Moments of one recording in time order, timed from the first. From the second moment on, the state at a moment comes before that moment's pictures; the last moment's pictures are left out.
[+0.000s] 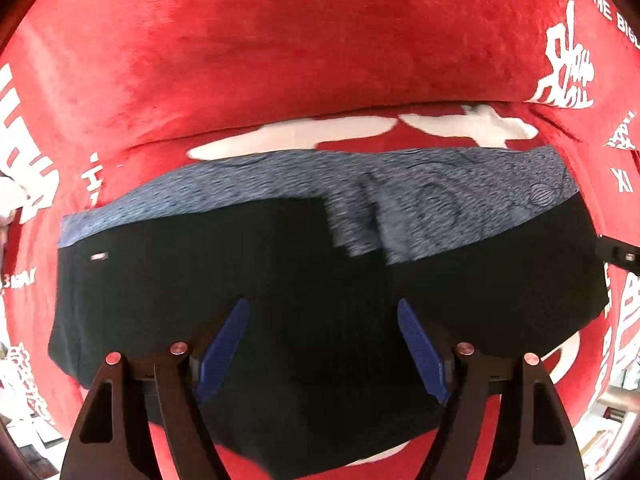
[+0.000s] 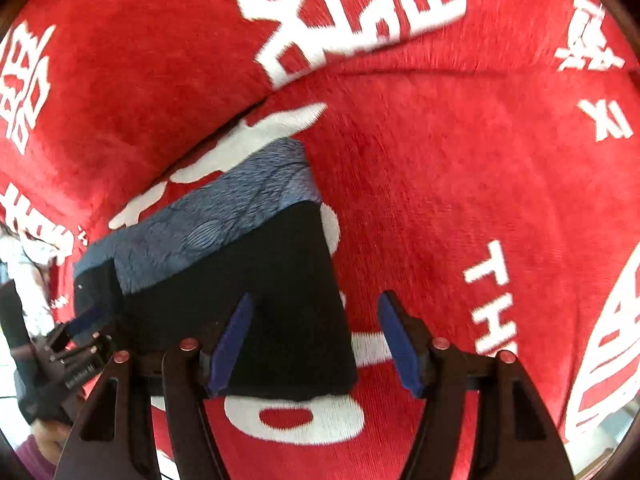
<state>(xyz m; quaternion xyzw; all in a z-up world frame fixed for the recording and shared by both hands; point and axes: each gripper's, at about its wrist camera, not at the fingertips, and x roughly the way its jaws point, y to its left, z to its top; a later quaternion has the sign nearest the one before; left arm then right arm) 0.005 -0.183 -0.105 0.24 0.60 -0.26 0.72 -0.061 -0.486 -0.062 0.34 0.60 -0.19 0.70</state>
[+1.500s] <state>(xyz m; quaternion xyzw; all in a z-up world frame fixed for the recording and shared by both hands) 0.054 0.002 -0.126 0.10 0.67 -0.16 0.72 0.056 -0.242 -0.071 0.22 0.70 0.02 0.68</state>
